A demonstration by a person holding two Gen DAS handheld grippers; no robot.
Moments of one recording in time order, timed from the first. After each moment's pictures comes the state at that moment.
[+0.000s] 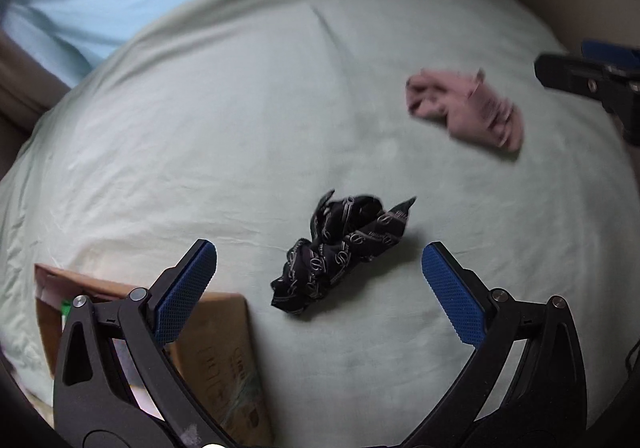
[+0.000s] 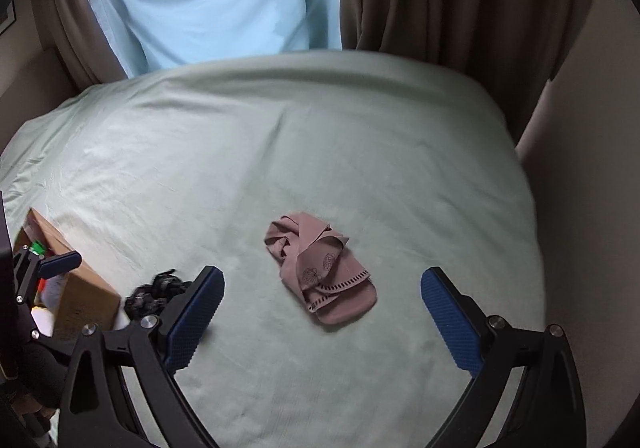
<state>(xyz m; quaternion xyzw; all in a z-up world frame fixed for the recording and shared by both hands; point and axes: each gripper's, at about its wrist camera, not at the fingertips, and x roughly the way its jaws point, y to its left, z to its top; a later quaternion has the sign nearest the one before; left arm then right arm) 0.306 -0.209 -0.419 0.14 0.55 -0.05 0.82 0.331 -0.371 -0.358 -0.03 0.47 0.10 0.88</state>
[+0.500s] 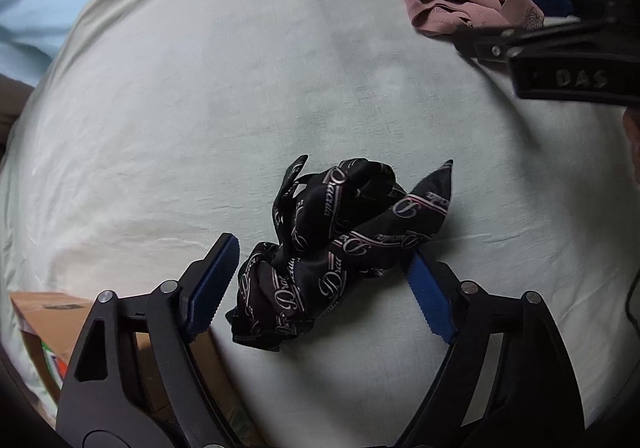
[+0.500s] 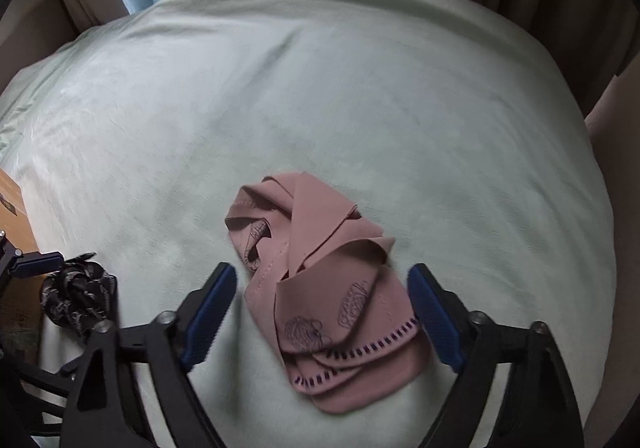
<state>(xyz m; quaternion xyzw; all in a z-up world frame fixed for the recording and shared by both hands) 0.333 -0.212 -0.489 0.16 0.61 -0.08 0.77 0.391 -0.346 -0.470 -0.09 0.52 0.14 0.84</state>
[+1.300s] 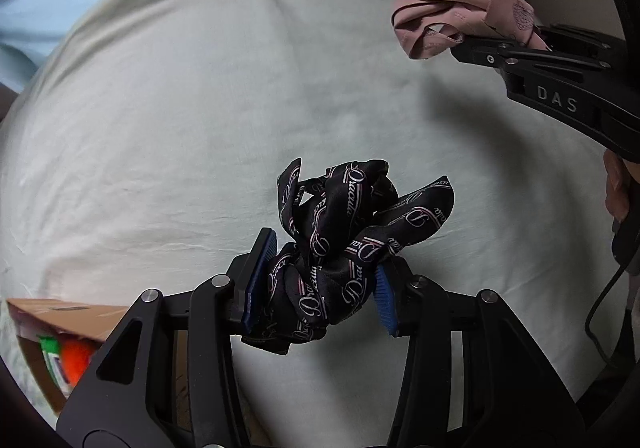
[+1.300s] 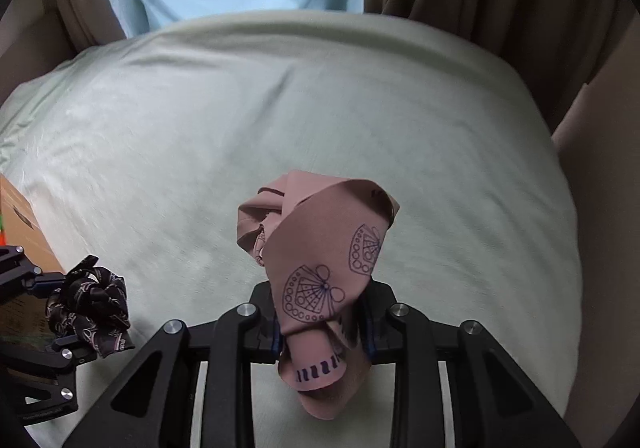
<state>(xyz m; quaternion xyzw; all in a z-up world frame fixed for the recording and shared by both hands) 0.335 -0.192 -0.418 0.12 0.59 -0.13 0.79 0.351 -0.352 -0.404 -0.07 0.49 0.11 0.86</state>
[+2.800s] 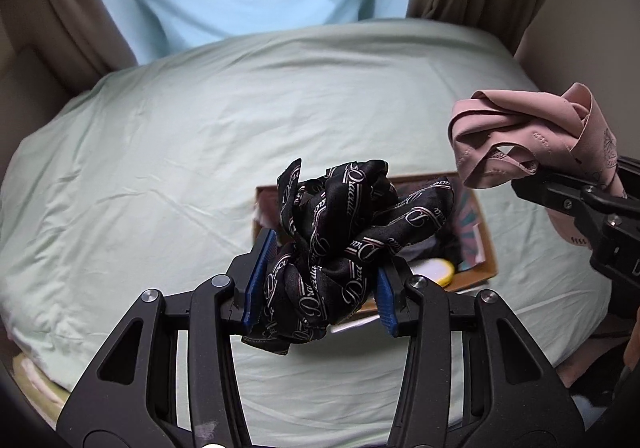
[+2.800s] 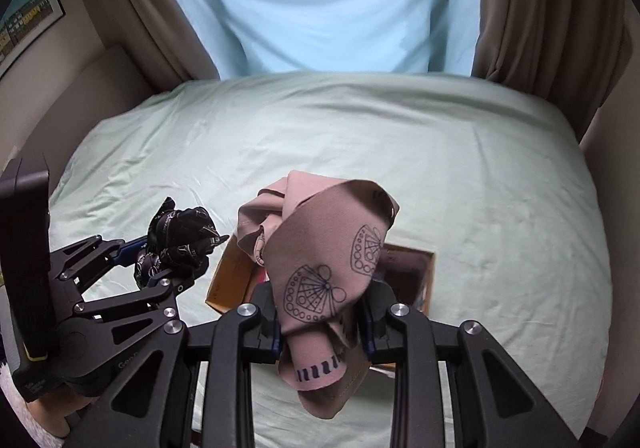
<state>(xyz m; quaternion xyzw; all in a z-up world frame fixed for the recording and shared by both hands) 0.176 0.160 -0.221 0.06 0.51 -0.06 0.86 0.165 -0.023 -0.177 0.02 0.50 0.15 0.85</state>
